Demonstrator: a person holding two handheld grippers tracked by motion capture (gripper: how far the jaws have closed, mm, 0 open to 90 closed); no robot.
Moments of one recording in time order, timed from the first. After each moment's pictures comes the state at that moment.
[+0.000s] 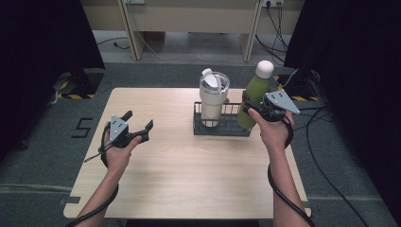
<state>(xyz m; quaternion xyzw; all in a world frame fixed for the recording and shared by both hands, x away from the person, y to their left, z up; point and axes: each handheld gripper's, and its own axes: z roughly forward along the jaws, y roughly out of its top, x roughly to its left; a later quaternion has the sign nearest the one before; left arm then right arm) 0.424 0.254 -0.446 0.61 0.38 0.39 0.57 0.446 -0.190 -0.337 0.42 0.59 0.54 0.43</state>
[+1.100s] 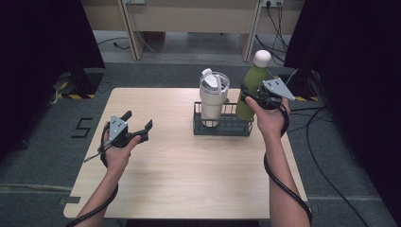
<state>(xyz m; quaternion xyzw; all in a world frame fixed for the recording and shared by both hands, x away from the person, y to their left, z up) 0.425 0.256 -0.446 0.61 0.39 0.38 0.57 0.477 -0.183 -0.326 0.43 0.59 0.53 0.42</state>
